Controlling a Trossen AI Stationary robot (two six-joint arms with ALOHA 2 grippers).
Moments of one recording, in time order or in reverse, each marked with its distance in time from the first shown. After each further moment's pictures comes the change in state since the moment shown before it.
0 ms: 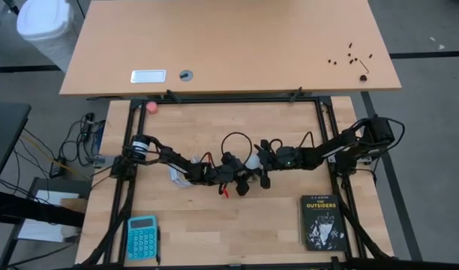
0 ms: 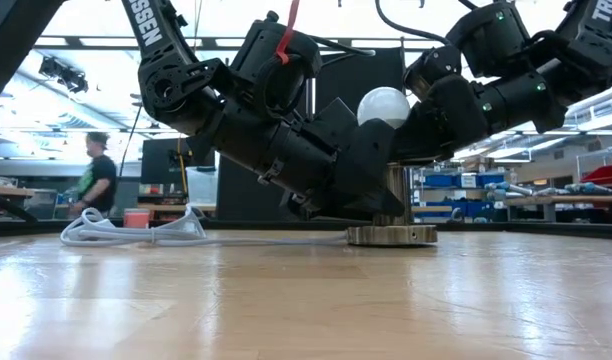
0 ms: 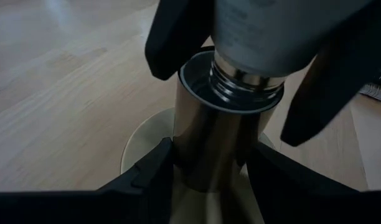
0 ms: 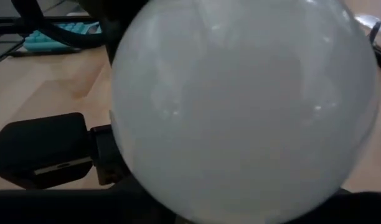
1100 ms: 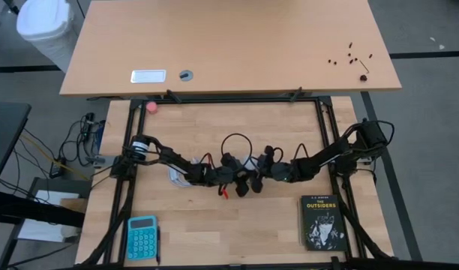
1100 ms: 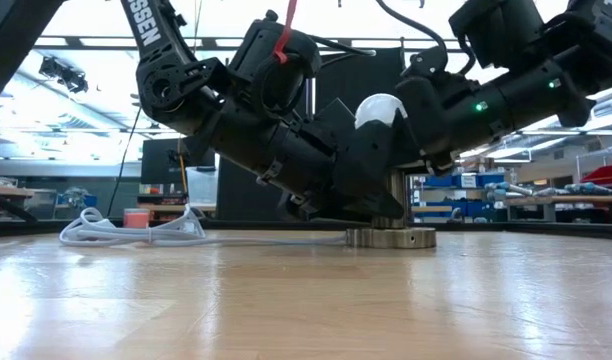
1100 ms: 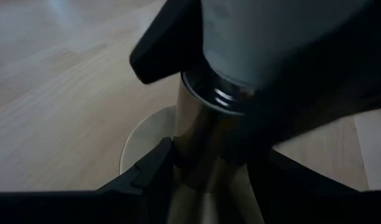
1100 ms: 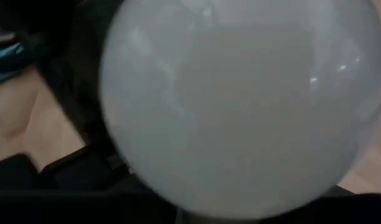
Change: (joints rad) left arm -0.001 0.000 -0.001 0.000 -0.018 -0.002; right arm 0.182 0.109 0.078 -0.052 0.446 0.274
